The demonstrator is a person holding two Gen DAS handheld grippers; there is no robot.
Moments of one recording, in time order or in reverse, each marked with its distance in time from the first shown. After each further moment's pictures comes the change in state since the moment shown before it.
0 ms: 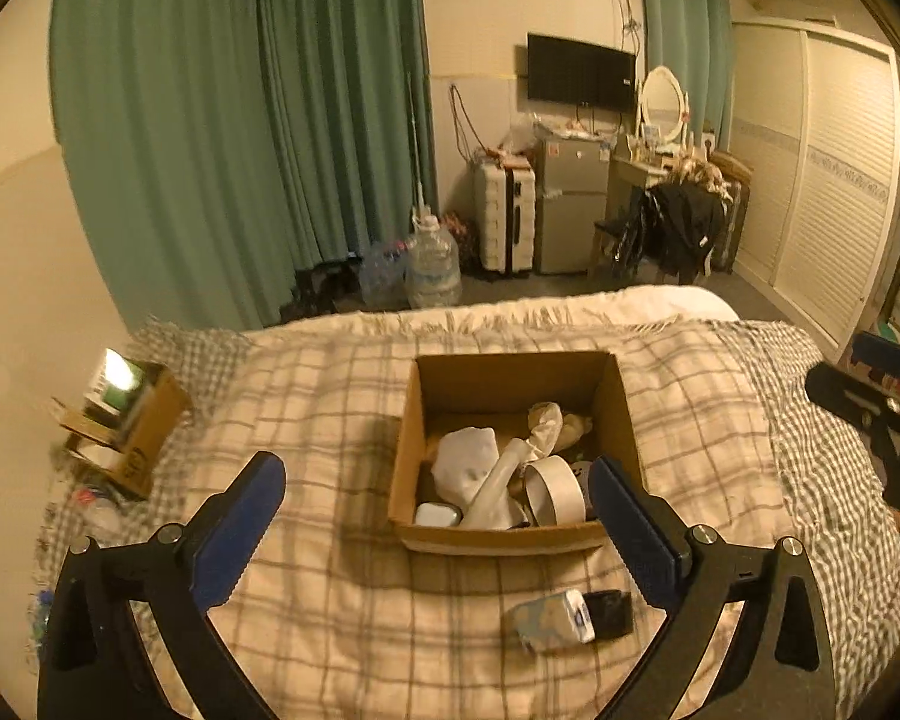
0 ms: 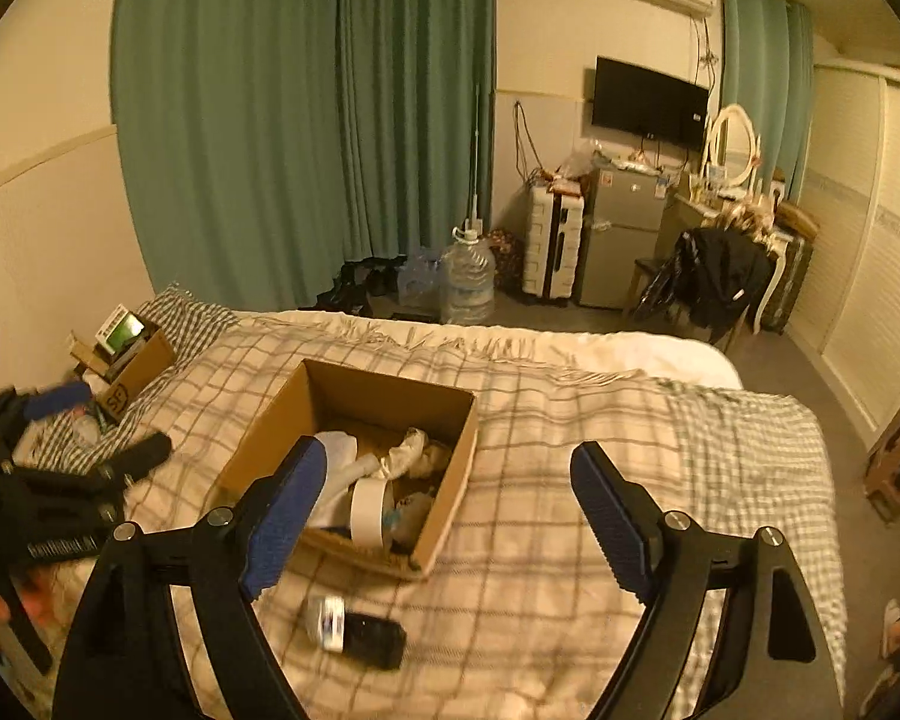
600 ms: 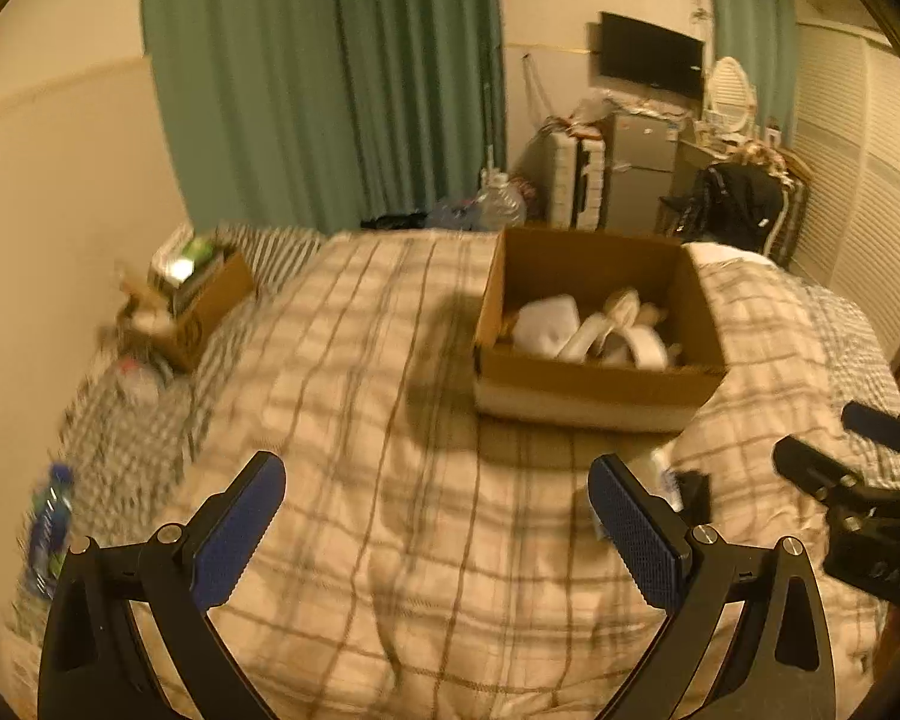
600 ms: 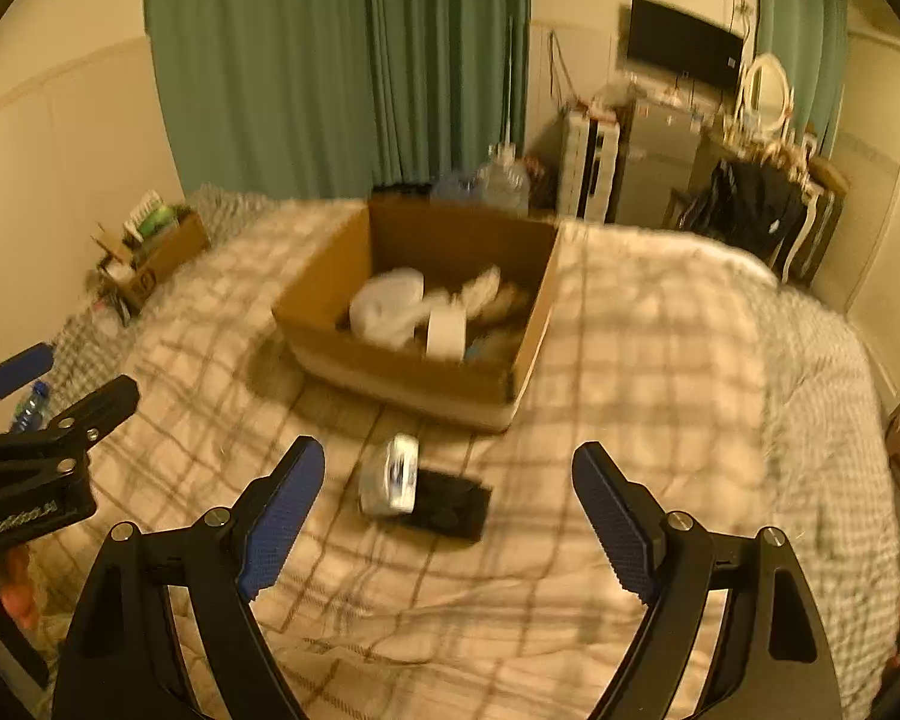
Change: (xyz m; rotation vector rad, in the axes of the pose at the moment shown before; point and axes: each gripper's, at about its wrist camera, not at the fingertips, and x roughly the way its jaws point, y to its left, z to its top) left arm 0.013 0.033 -0.134 -0.119 0.086 0.133; right arm 0.039 0.061 -0.124 -0.014 0.181 0.059
